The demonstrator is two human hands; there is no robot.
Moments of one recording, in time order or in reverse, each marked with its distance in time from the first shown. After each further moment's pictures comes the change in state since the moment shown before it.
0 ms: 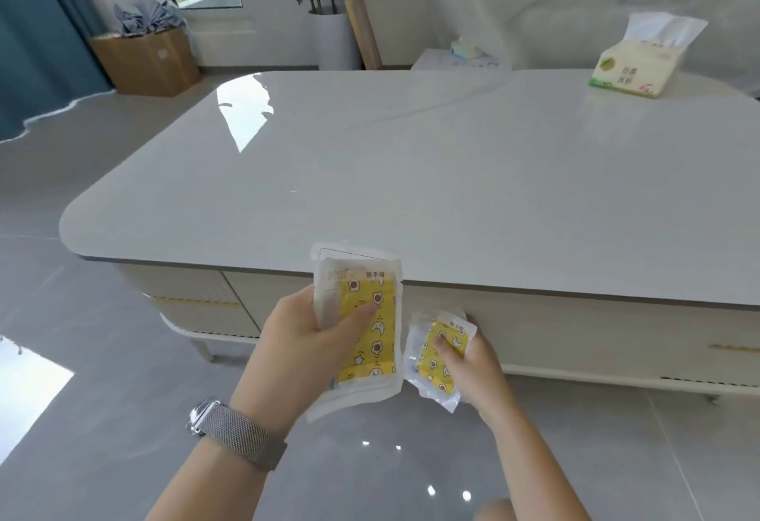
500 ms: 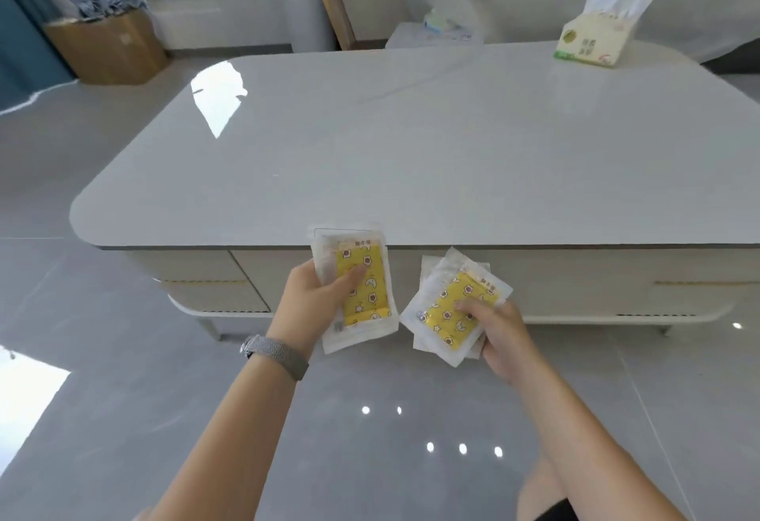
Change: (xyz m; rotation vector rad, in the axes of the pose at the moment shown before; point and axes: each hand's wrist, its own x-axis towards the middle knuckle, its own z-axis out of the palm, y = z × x) left_hand 0.014 -0.018 -0.005 -0.155 -0.034 -0.056; right_hand -0.066 -0.052 -0.039 0.597 0.024 0.194
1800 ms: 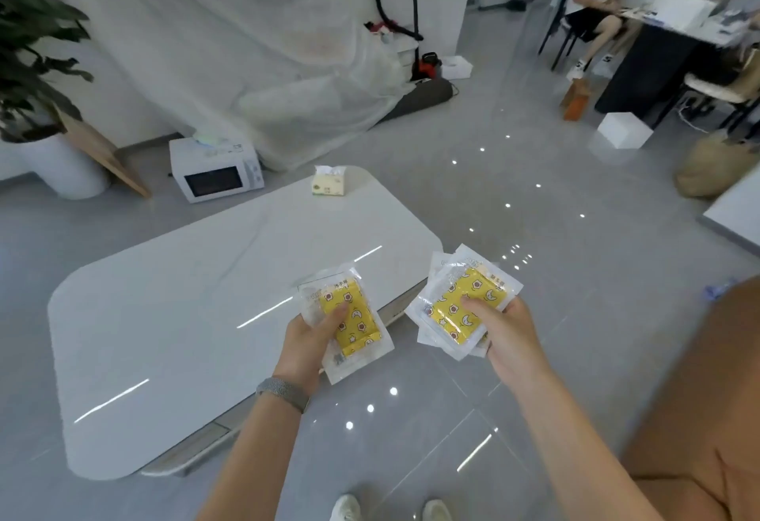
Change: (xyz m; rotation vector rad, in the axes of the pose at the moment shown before) left_hand -0.179 0.494 -0.013 -0.166 -0.607 -0.292; right_hand -0.483 -0.475 0.124 0.208 0.668 -0.252
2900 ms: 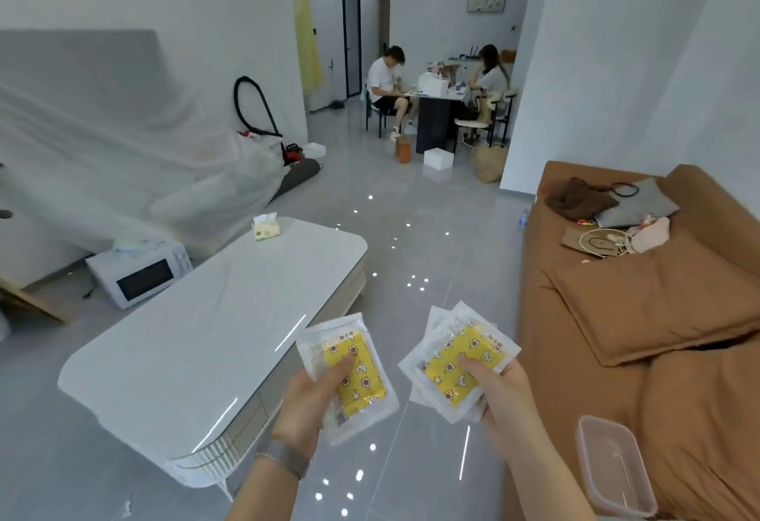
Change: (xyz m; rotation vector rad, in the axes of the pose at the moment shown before) left_hand -0.436 -0.056 -0.364 0.264 -0.520 0.016; right_hand -0.625 0.253 0.157 0.342 0.431 -0.255
